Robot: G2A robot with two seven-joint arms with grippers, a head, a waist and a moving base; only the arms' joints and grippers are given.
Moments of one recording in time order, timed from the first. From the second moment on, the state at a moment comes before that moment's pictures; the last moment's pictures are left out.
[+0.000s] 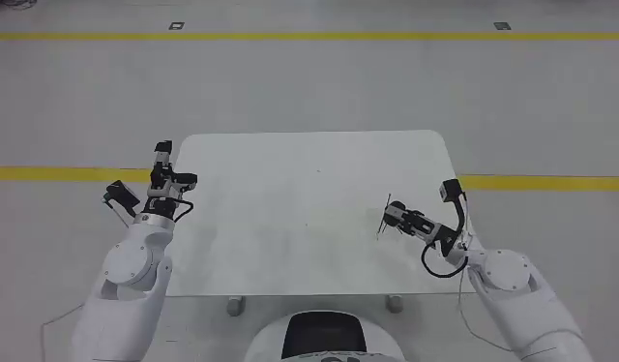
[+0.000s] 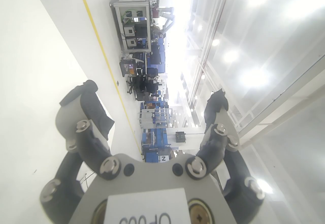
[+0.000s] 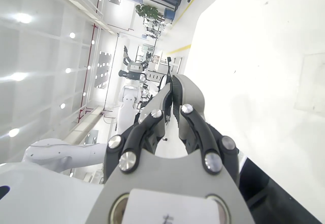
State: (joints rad) left arm 1.73 -1.15 -1.60 -1.80 -0.42 0.00 0.00; right arm -1.71 -1.00 1.39 -1.65 0.21 -0.34 0.66
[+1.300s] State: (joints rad) left arm 1.73 -1.15 -1.60 -1.80 -0.42 0.00 0.00; right arm -1.74 -1.05 1.32 -1.74 0.19 -0.34 0.40
